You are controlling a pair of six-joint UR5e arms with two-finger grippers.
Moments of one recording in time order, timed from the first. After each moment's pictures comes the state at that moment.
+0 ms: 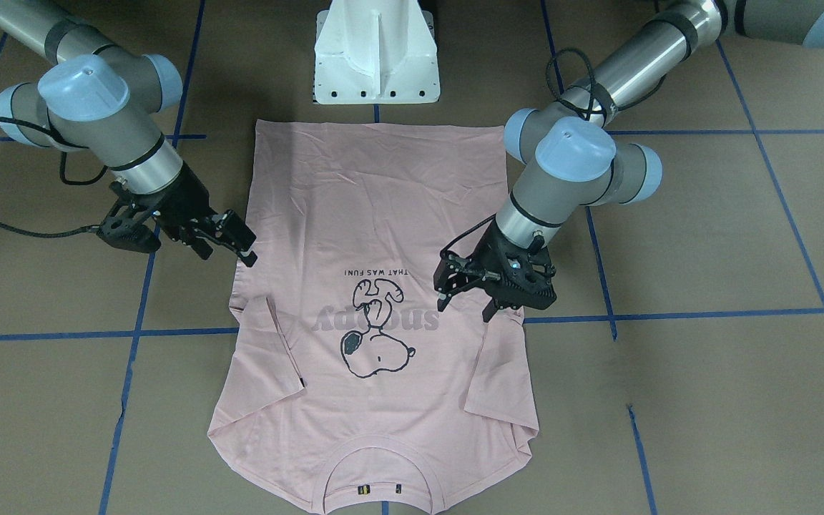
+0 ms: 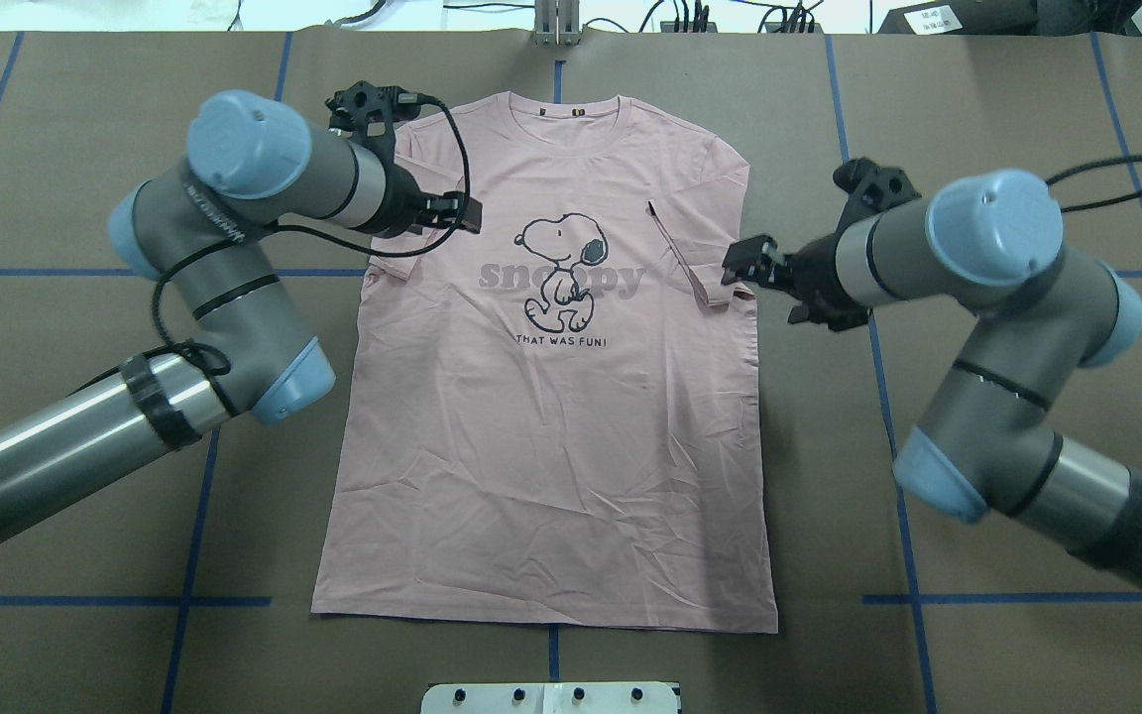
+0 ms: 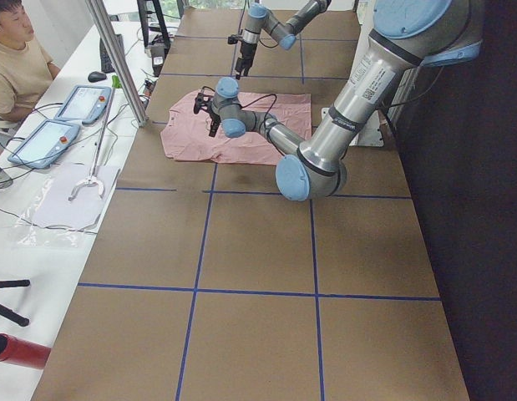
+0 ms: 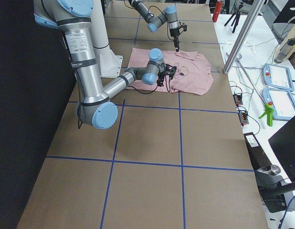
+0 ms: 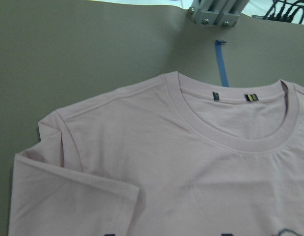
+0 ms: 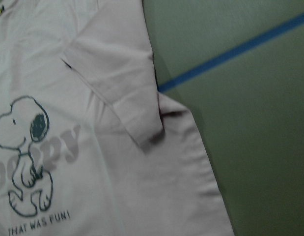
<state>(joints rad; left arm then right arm) -0.72 -2.14 -1.49 -2.28 -1.98 -1.19 0.61 -1.34 1.84 -0.99 1.86 1.66</state>
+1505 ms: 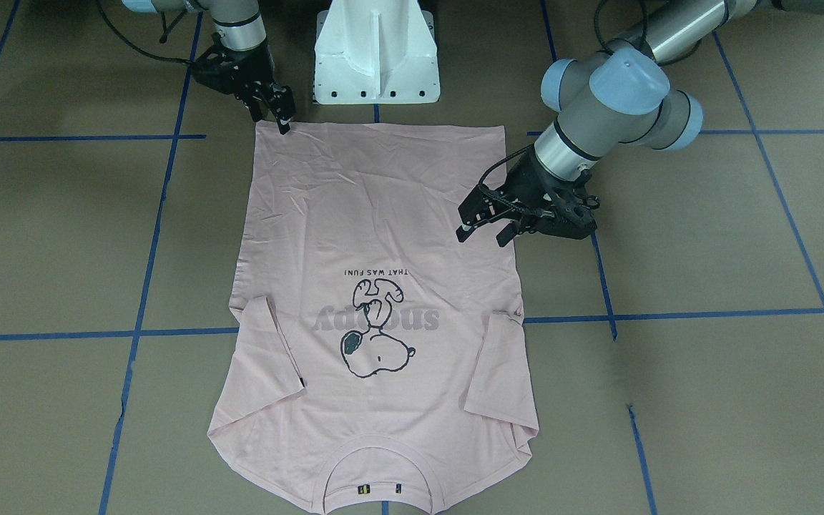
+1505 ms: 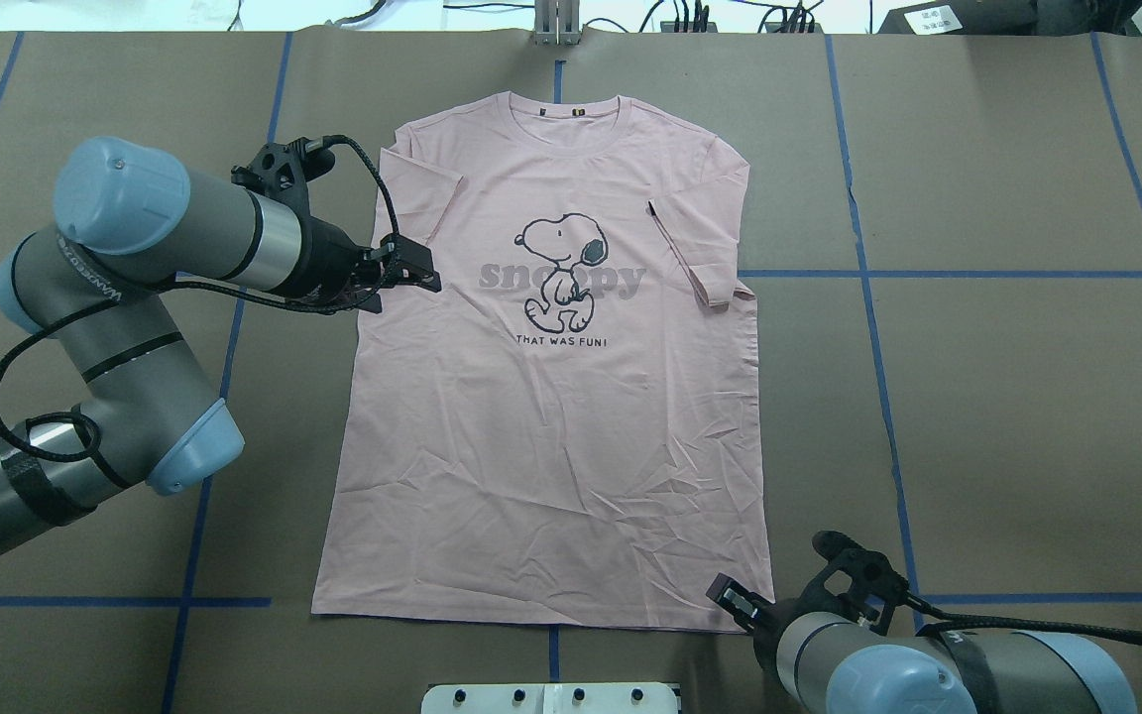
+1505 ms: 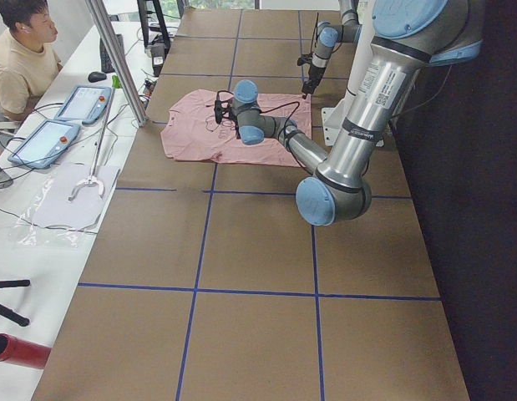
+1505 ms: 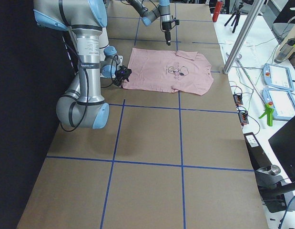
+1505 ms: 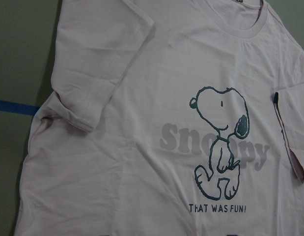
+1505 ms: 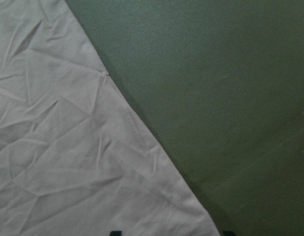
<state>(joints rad) -0.71 -2.04 -1.64 -2.28 -2.04 -1.44 0.01 -1.47 2.10 -1.39 1.38 2.20</state>
